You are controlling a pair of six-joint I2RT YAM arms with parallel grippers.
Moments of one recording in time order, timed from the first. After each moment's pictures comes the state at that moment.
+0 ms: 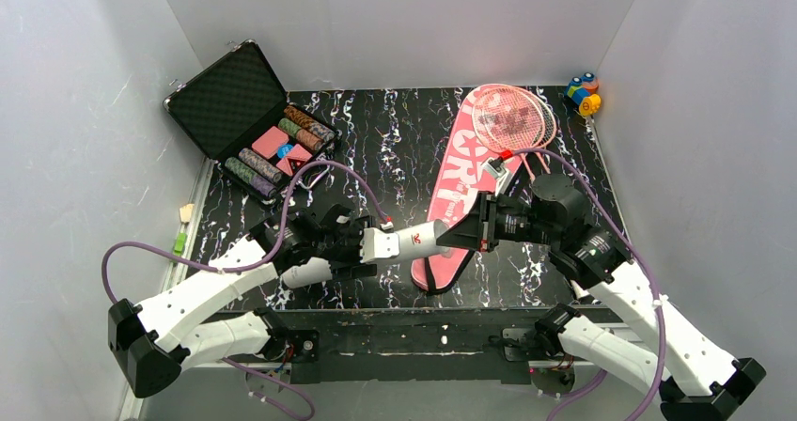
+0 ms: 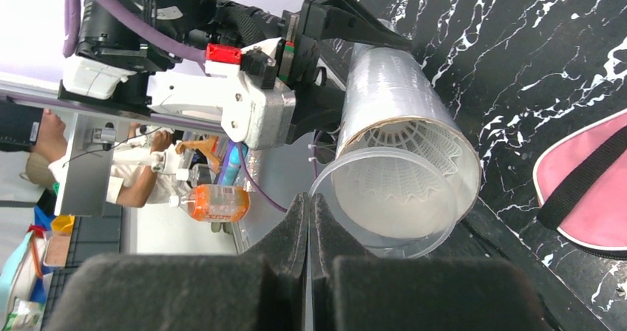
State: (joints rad) left arm -0.85 1.02 0.91 -0.81 0.28 0.68; right arm 0.69 0.77 0.87 -0.40 -0.62 0.84
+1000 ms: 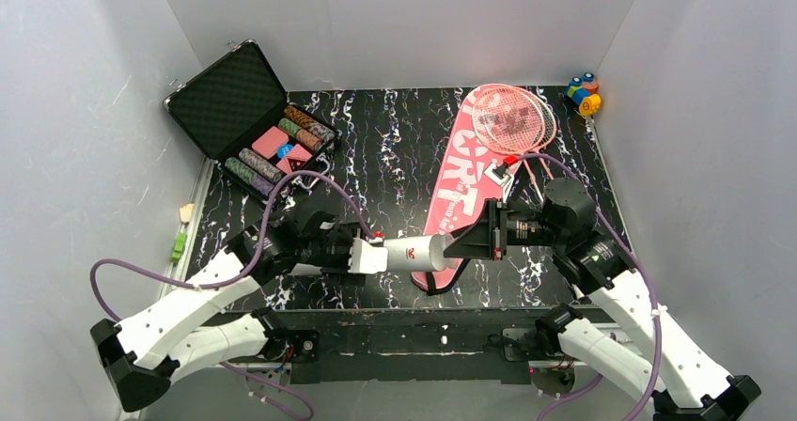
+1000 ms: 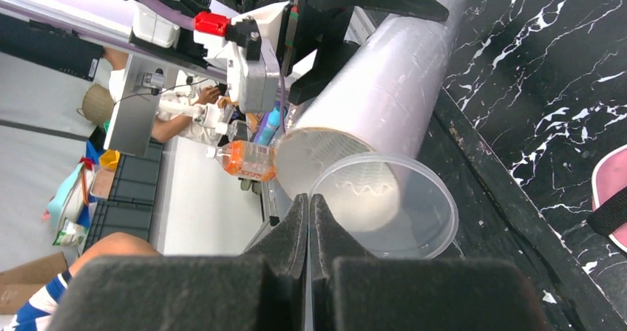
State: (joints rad) left arm -0.85 0.92 0.92 -0.85 0.33 0.82; right arm 0.59 0.72 0.79 -0.29 -0.90 0.87
